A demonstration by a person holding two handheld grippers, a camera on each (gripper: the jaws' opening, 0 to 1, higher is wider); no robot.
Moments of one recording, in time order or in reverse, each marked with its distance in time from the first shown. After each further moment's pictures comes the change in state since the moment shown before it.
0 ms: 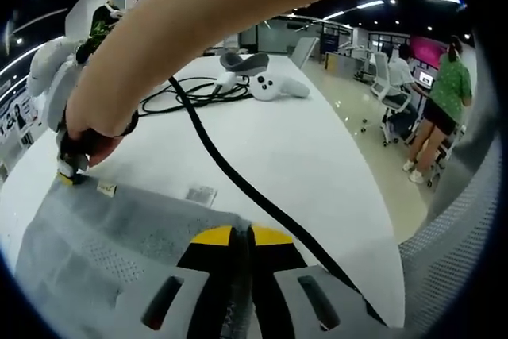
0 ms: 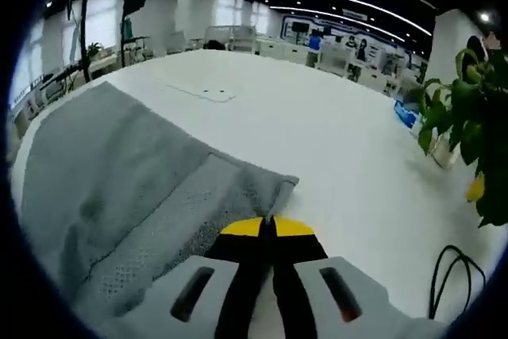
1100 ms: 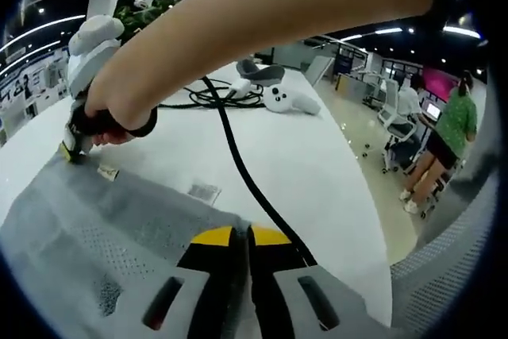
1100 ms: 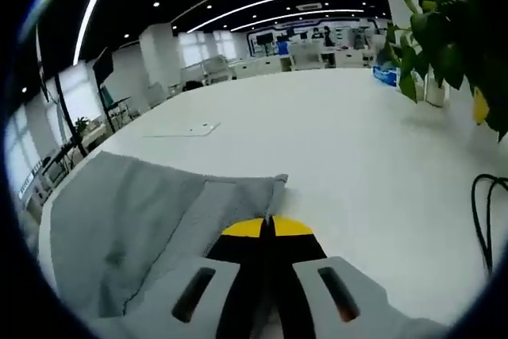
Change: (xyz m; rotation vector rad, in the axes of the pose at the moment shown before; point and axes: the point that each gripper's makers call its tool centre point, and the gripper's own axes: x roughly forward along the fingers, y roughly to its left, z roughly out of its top) left arm -0.002 0.003 0.003 -0.161 -0.046 -0.008; right arm -0.006 0.002 0.001 0.411 -0.115 0.071
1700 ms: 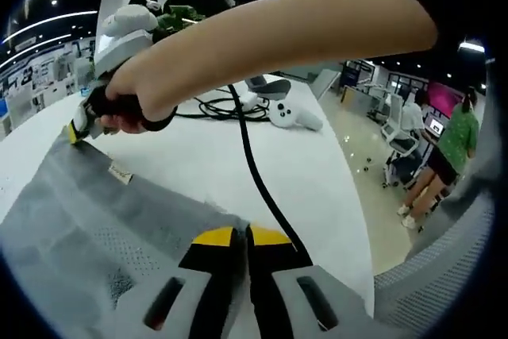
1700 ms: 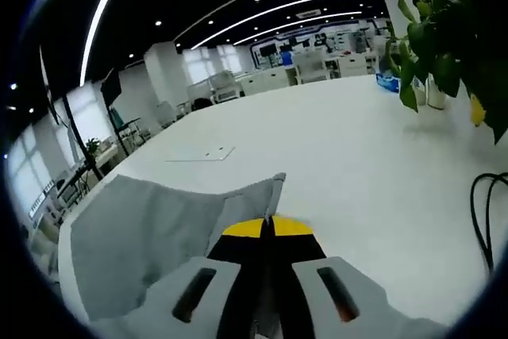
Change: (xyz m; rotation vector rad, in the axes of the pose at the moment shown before) left arm -0.020 0.003 0.014 -0.053 -0.044 0.018; right arm -0.027 0.015 0.033 0.134 -0.092 0.057
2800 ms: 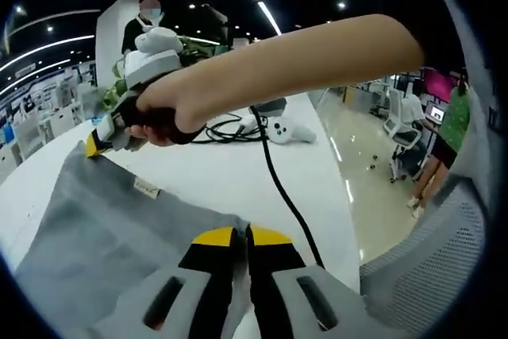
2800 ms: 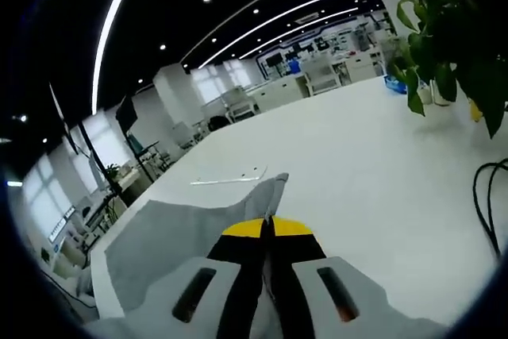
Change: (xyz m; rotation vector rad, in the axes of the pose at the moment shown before) left arm -0.062 0.001 0.026 0.096 -0.067 0.051; right arm -0.029 0.045 0.029 0.103 -0.051 0.096
